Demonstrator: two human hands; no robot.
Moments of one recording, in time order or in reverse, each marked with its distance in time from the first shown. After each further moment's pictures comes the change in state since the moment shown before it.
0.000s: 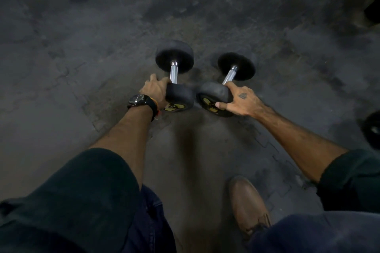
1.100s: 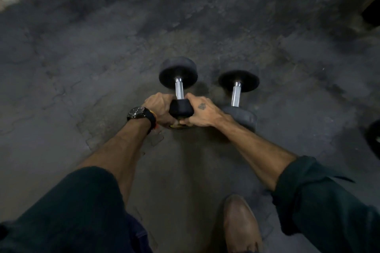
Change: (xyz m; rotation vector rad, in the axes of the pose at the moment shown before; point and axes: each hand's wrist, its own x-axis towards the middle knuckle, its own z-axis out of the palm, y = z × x) left_hand 0.015 0.048 -0.016 0.063 -0.100 0.171; right_hand 0.043 -0.054 0.015 0.153 -0.087 -0.221
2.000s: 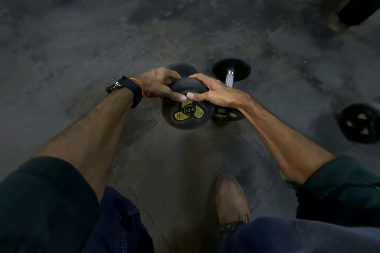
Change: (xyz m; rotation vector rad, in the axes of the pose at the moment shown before) left_hand -0.035 0.007 -0.044 -0.525 -0.183 0.168; right_hand -0.059 0.005 -0.048 0.419 -0.062 -0.039
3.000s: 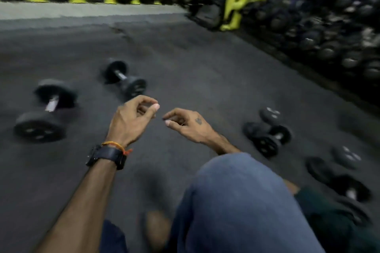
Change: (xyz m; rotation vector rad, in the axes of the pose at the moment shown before) left_hand -0.139 0.475 0.456 -0.017 -0.529 1.077; right_hand -0.689 0.048 0.054 0.017 1.470 0.923
